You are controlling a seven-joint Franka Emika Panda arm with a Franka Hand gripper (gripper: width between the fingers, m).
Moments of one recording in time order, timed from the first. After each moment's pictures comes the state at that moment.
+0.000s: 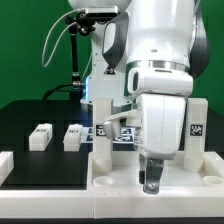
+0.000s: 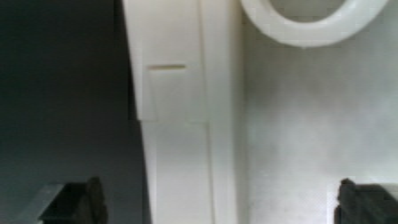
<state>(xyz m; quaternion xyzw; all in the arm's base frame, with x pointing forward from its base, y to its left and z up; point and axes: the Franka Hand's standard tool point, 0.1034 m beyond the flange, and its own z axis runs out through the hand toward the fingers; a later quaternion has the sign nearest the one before) 0.659 0.010 0.051 0.73 0.67 0.07 0.14</state>
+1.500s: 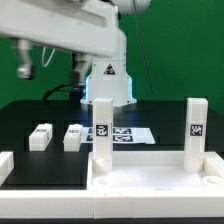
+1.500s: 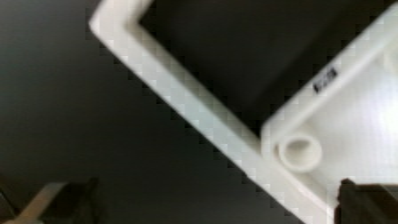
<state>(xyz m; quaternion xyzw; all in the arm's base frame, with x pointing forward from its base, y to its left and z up) 0.599 -0.139 0.170 0.94 0.32 0.08 0.07</state>
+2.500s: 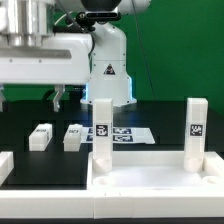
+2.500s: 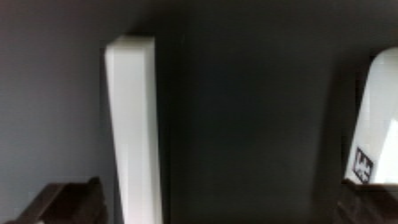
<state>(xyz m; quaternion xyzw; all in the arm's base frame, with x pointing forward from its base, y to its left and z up) 0.515 -0.169 0.099 1.00 -0.05 0.05 0.00</state>
